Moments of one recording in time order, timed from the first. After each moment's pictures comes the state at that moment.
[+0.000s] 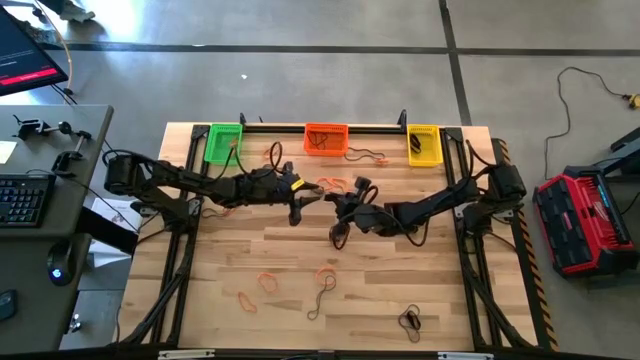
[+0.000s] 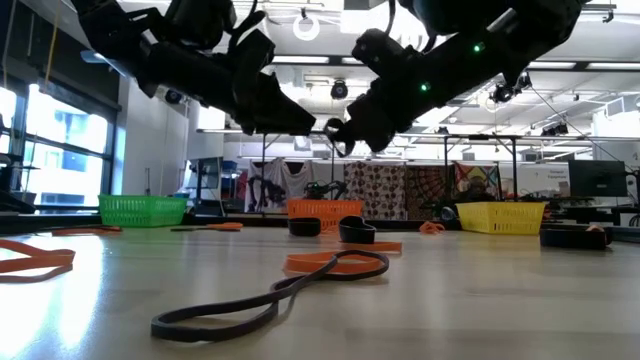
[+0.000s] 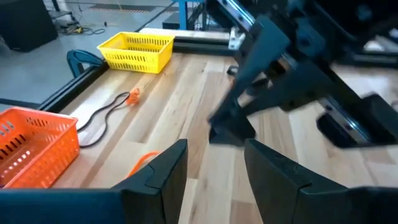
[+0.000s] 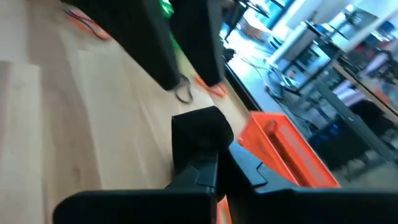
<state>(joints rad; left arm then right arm) 0.11 1.50 0.62 0.57 -0.08 0.00 0.14 1.73 0.82 0.47 0.78 -0.23</state>
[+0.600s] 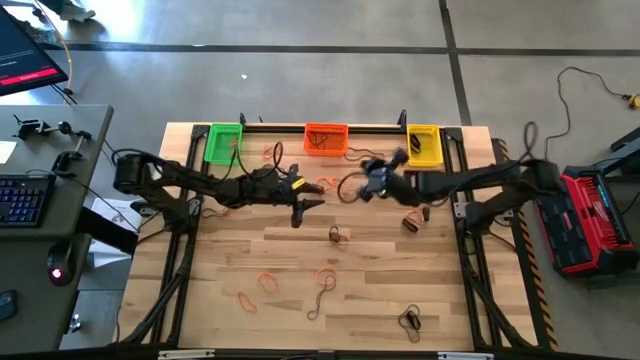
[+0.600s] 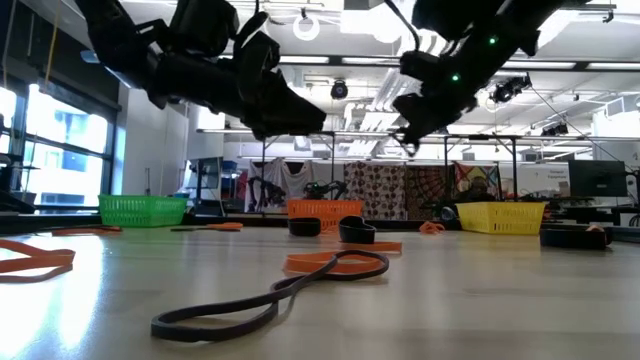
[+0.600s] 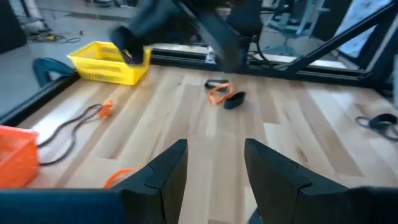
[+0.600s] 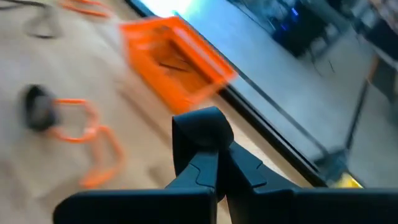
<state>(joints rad) 0.12 1.58 0.62 0.72 0.04 -0.05 -0.11 1.39 0.82 -0.23 0.77 0.20</state>
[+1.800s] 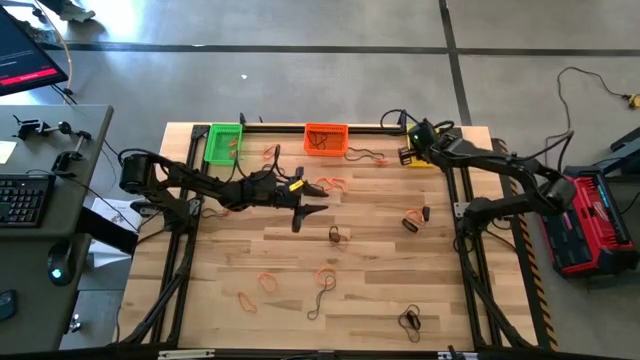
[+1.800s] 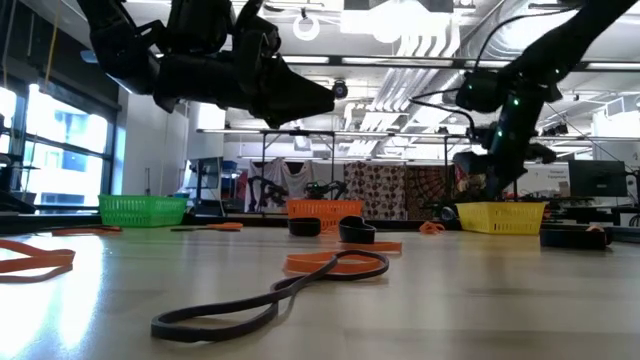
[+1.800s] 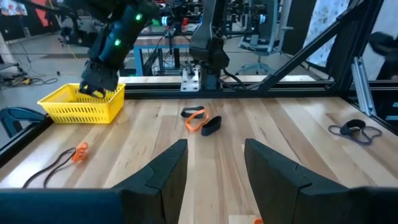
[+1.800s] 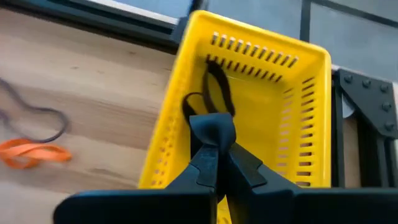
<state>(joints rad) 0.10 1.62 0.62 0.88 0.11 0.04 -0.82 1.27 0.63 -0.36 0.44 0.36</state>
